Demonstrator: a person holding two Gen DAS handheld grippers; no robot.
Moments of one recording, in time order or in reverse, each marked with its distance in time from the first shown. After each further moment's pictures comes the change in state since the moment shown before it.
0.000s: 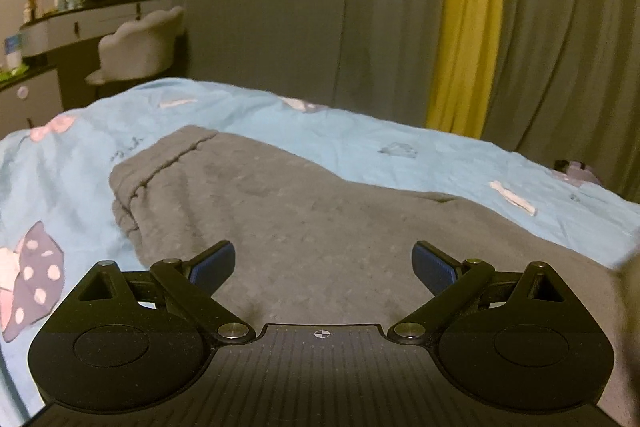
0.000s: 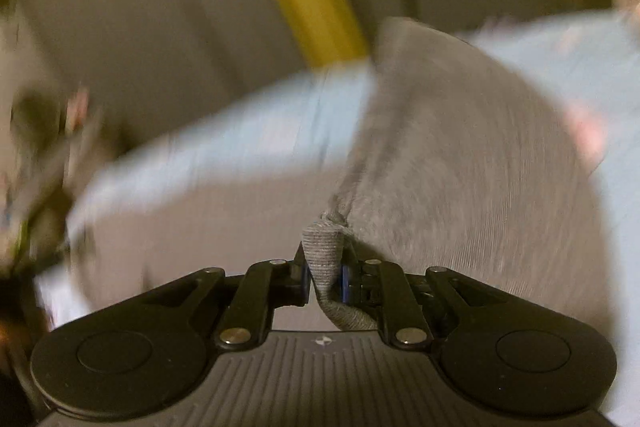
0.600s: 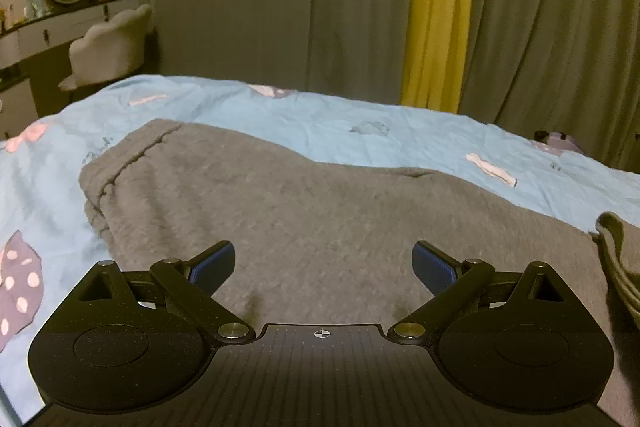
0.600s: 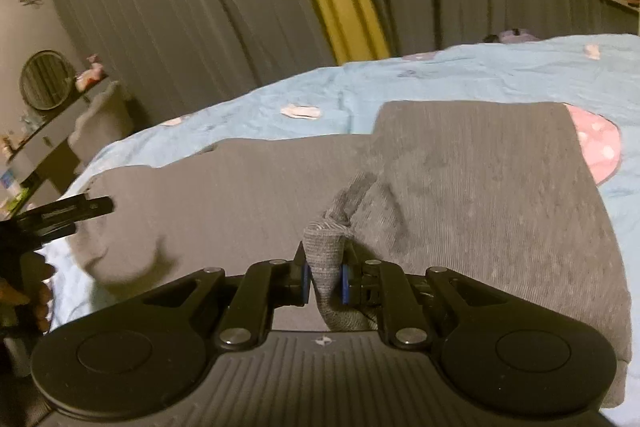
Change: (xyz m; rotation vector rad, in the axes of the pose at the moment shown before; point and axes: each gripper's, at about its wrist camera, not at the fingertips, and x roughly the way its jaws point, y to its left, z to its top) left arm 0.008 -0.014 -0.009 0.073 0.045 -0.052; right arm -0.014 0.020 -0.009 -0.079 -0.085 0.006
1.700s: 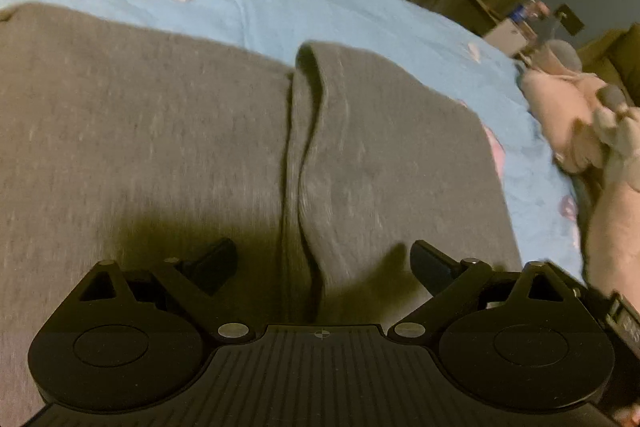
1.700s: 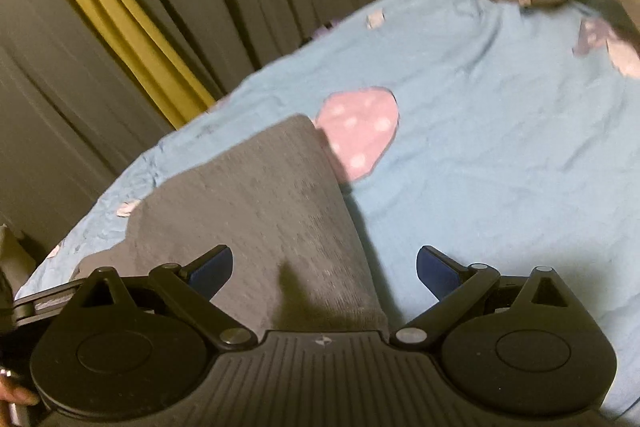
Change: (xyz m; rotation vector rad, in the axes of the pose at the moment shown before) left arm 0.080 -0.208 -0.017 0.093 0.542 -0.638; right arm -0.039 -0.121 -0.008 0.469 -0.107 -0.343
